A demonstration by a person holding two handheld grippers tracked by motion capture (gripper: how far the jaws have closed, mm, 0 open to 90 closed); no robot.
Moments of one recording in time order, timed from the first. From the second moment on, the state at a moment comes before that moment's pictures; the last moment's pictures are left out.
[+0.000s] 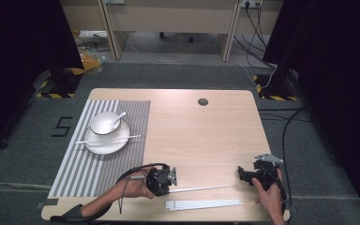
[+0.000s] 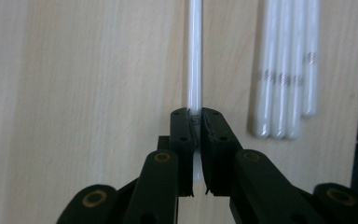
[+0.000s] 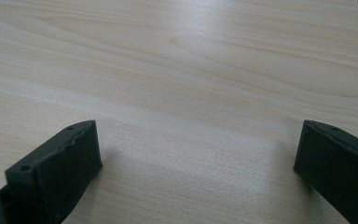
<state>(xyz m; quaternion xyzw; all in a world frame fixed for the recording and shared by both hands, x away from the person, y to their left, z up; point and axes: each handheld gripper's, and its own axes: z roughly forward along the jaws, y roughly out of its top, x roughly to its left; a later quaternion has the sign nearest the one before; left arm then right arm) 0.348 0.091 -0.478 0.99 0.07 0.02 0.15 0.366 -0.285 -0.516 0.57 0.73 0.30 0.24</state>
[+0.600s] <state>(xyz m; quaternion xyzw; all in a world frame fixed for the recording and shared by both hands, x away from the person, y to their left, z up) 0.363 0.121 -0.476 0.99 0.08 0.04 0.11 0.366 -0.285 -0.517 0.57 0.73 0.30 0.24</state>
